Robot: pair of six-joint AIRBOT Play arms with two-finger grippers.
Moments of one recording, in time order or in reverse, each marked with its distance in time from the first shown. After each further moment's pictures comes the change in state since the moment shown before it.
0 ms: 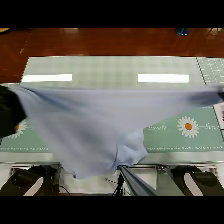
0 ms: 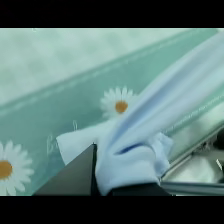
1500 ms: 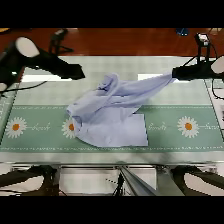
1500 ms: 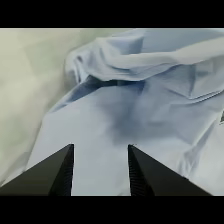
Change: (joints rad) left arm 0.115 -0.788 0.206 0.032 0.253 0.135; right arm 0.001 -0.676 -0.092 -0.011 -0.706 0.089
